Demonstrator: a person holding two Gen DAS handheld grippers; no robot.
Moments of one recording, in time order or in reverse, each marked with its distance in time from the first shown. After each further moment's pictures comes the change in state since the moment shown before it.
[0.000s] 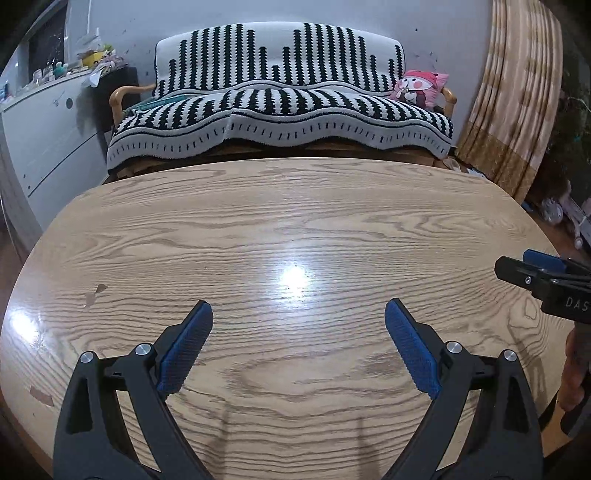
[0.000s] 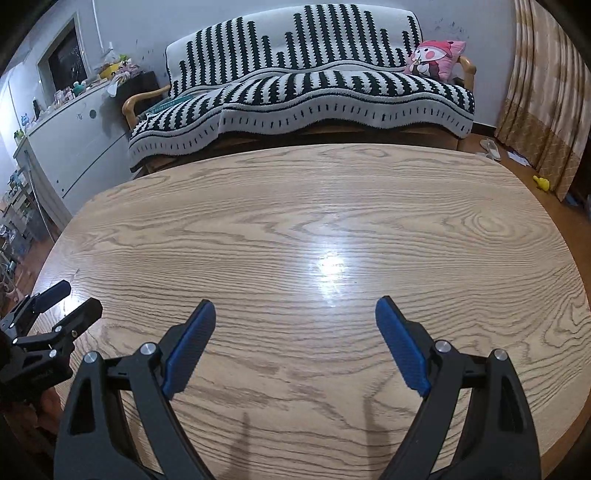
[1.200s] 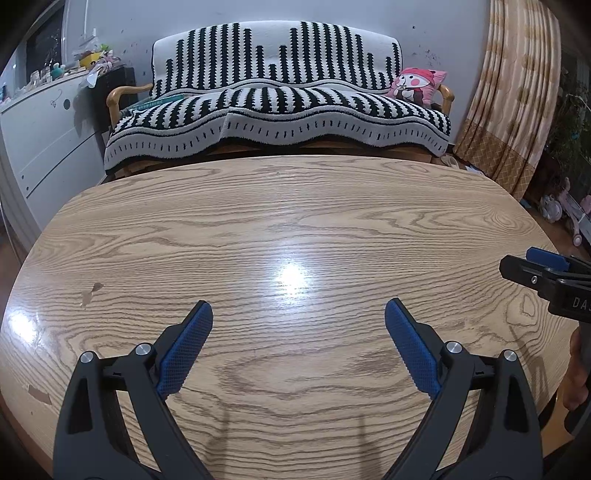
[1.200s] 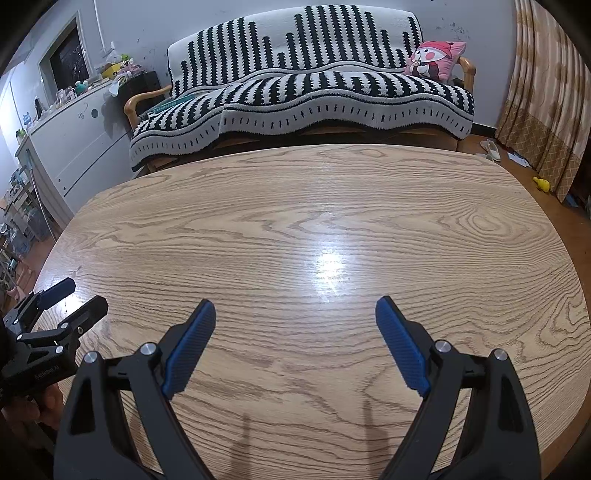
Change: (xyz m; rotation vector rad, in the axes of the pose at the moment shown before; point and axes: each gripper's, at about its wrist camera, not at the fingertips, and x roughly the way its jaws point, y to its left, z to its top) left arm 0.003 -0.005 -0.005 0.011 0.004 -0.007; right arm -0.009 -0.010 -0.005 -0.005 -0.003 0.006
